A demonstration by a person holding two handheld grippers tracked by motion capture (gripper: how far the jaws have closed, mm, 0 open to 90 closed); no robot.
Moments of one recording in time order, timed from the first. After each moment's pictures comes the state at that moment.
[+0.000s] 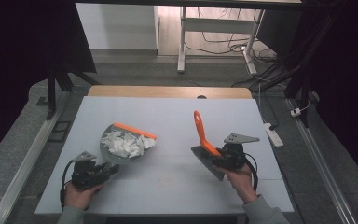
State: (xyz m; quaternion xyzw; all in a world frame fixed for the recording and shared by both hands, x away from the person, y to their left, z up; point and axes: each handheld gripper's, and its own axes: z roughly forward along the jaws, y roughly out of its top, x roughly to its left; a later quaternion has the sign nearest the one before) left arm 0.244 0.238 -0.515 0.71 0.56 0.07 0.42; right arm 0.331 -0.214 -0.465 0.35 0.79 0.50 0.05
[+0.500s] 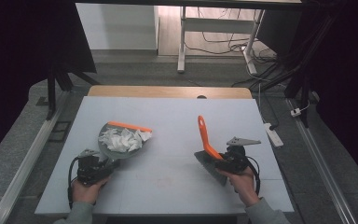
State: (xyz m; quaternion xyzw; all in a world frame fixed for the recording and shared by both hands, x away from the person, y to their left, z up) left arm 0.261 0.229 -0.523 0.68 0.61 0.10 0.40; right arm 0.331 -0.227 -0.482 0.39 0.78 0.48 0.02
